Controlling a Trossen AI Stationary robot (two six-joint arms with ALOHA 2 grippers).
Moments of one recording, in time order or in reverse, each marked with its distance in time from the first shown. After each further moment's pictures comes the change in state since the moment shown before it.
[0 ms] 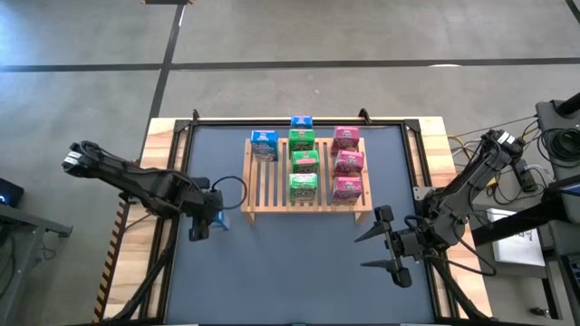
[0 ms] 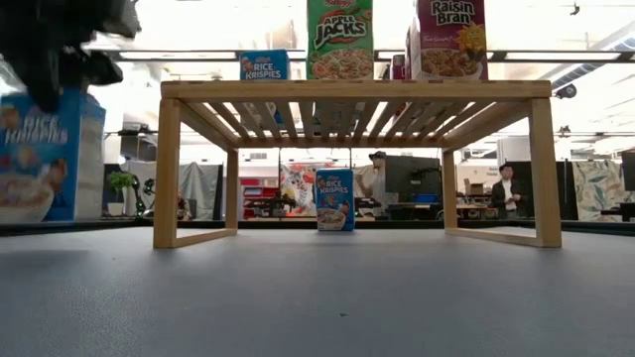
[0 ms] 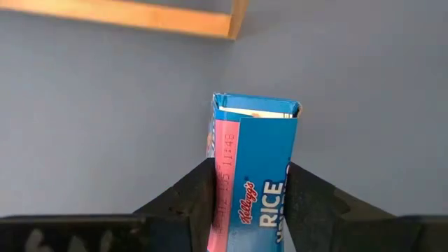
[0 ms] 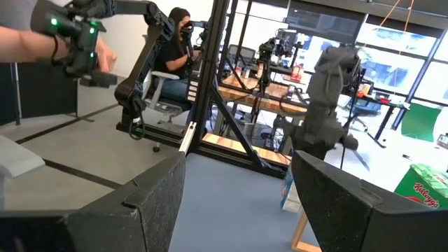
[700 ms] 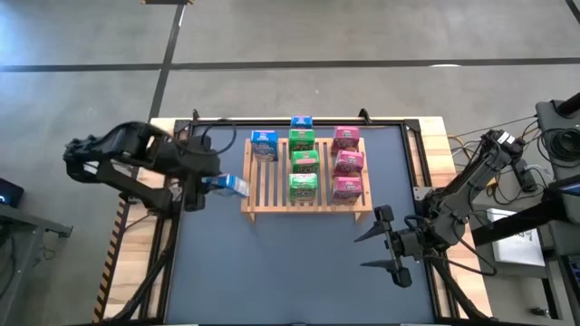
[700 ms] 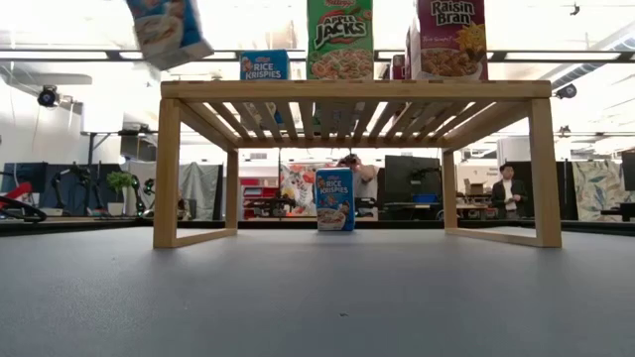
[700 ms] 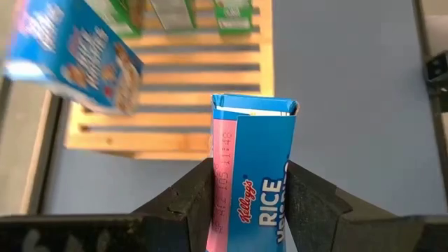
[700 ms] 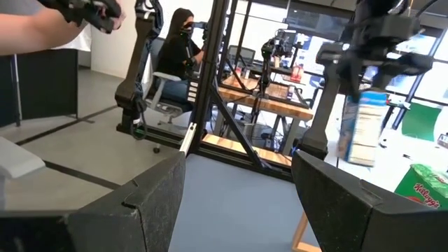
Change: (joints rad) left arm 0.180 0.165 0.760 -0.276 -0.084 0.327; right arm 0.000 0.000 0.000 0.003 0.000 0.003
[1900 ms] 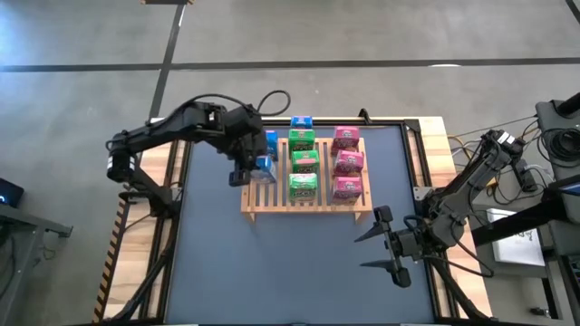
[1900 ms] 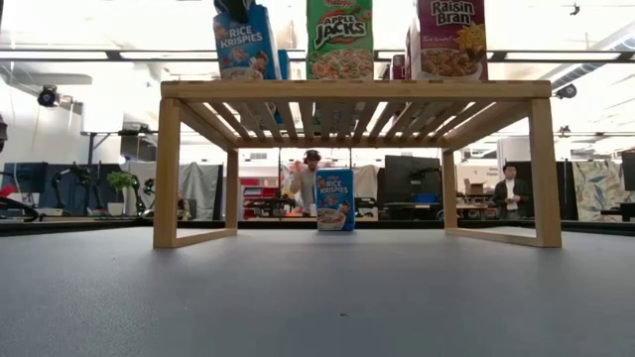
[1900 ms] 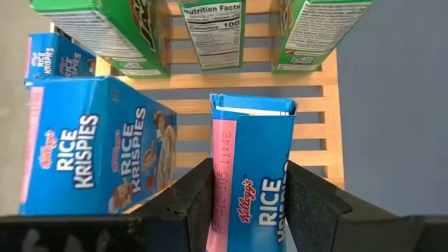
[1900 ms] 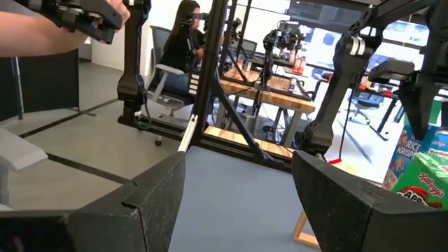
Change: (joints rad) left arm 0.329 0.363 0.220 0.042 0.197 0.307; right arm 0.000 0.000 0.000 -0.037 0.000 0.024
